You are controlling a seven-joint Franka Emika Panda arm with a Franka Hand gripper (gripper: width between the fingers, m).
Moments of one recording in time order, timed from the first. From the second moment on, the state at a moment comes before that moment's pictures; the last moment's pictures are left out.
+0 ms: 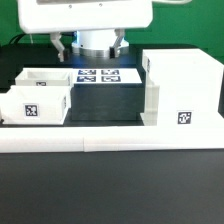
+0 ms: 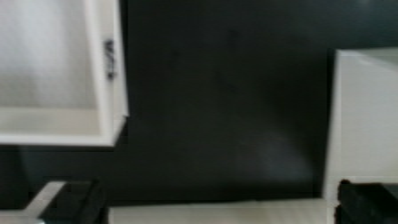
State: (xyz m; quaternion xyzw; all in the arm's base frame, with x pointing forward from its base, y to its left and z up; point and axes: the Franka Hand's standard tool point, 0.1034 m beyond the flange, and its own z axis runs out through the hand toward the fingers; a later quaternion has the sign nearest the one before) arm 0.550 -0.051 0.103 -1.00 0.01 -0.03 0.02
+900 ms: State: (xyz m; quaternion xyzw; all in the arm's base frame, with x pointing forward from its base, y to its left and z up) arm 0.535 -0.066 0.076 -1.00 0.02 -0.01 0.01
